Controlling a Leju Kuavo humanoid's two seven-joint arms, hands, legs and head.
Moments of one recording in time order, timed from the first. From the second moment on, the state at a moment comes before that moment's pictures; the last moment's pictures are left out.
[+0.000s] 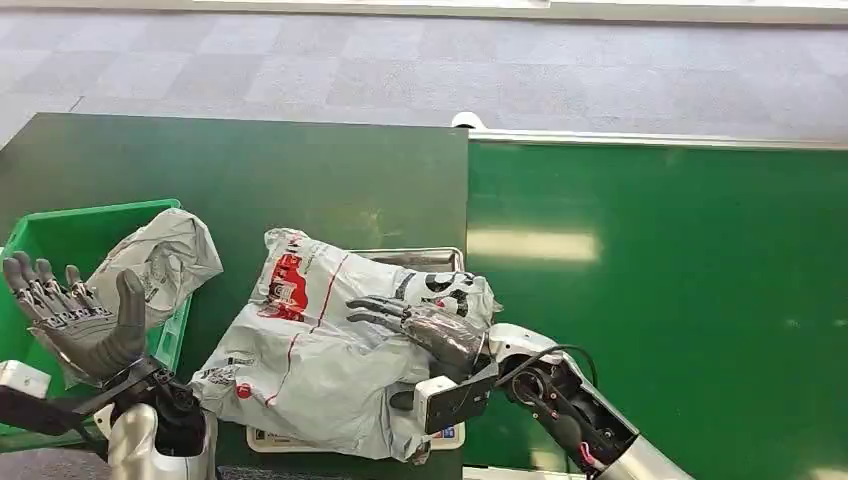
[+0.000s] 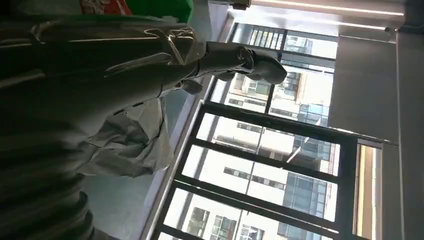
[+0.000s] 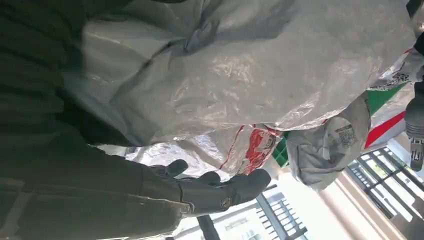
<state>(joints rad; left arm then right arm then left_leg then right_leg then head) -0.11 -0.33 0.24 -1.64 0.14 0.35 -0.70 -0.54 -0.10 0.90 -1.11 0.43 0.32 -0.59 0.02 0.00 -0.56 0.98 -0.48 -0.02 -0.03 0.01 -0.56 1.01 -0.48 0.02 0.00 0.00</state>
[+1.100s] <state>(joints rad) -0.11 -0.33 0.24 -1.64 0.14 0.35 -0.70 -0.54 -0.11 0.90 -1.12 0.43 0.32 -0.59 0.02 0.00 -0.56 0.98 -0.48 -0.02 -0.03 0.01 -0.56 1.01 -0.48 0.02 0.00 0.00</state>
